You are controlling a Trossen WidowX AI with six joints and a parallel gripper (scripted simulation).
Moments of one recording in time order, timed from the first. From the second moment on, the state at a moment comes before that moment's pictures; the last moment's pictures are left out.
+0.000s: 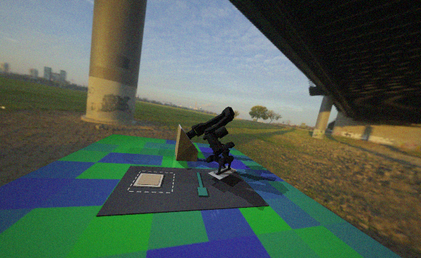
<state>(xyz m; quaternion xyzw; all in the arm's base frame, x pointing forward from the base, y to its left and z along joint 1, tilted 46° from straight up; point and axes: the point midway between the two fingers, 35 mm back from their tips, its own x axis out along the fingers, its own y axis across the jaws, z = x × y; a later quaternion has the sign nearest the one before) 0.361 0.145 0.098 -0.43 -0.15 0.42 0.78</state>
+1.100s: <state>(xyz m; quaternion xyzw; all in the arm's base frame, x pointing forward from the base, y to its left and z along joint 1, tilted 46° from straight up) 0.333 0.205 0.101 -0.45 -0.25 0.44 0.74</state>
